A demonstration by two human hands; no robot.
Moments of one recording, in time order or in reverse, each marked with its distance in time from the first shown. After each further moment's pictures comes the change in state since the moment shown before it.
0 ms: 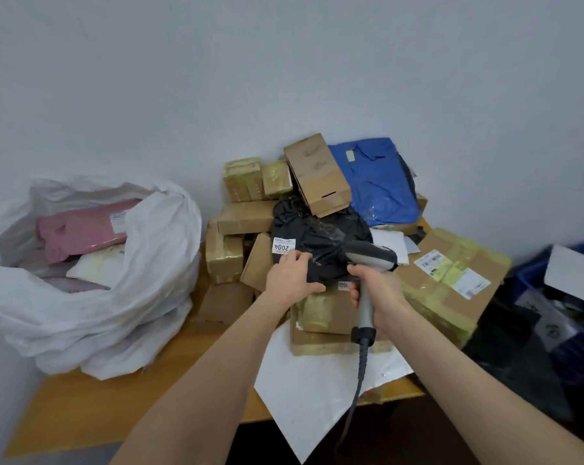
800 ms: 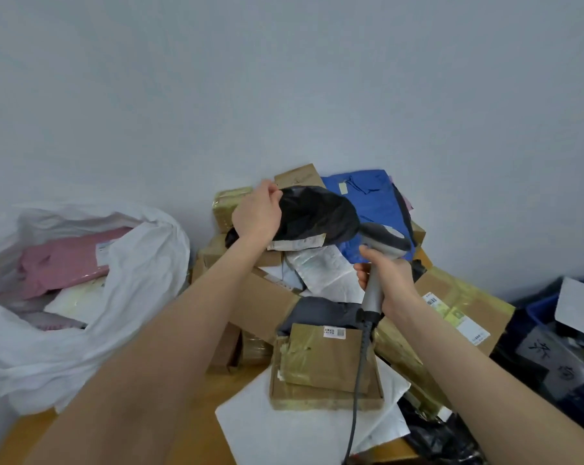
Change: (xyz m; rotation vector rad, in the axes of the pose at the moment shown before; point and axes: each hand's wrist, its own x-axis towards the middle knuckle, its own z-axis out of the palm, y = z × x) left_hand 0.085 0.038 -0.148 -0.283 0.680 -0.226; right_hand 0.064 -0.087 -0.017 0.139 -0.018 -0.170
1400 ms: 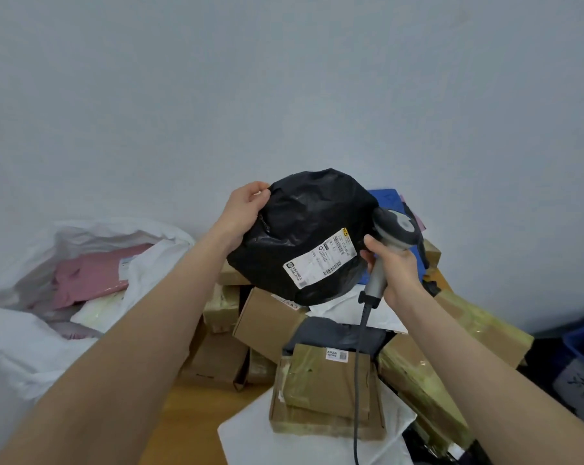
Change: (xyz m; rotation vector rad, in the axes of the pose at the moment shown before) left_hand 0.027 0.004 -0.048 -0.707 -0.279 -0.068; right_hand 0.031 -0.039 0.005 0.137 -0.071 -0.091
